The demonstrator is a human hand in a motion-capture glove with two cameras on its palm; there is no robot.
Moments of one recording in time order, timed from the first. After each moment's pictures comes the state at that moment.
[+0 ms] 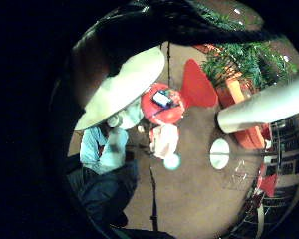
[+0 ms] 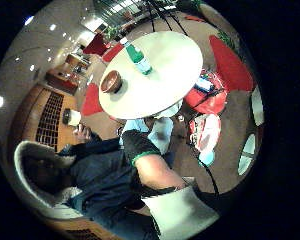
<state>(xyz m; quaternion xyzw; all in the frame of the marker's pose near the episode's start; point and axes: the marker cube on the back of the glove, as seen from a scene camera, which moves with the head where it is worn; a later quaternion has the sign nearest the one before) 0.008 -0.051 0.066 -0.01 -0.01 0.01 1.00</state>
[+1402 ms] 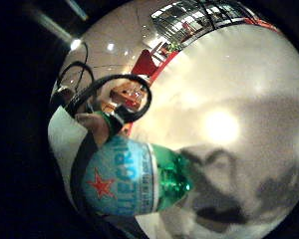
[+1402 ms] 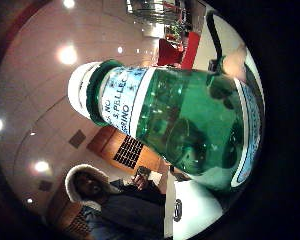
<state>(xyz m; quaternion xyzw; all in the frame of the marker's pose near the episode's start) -0.135 -0.317 0.372 0.02 -0.57 0.06 0.82</state>
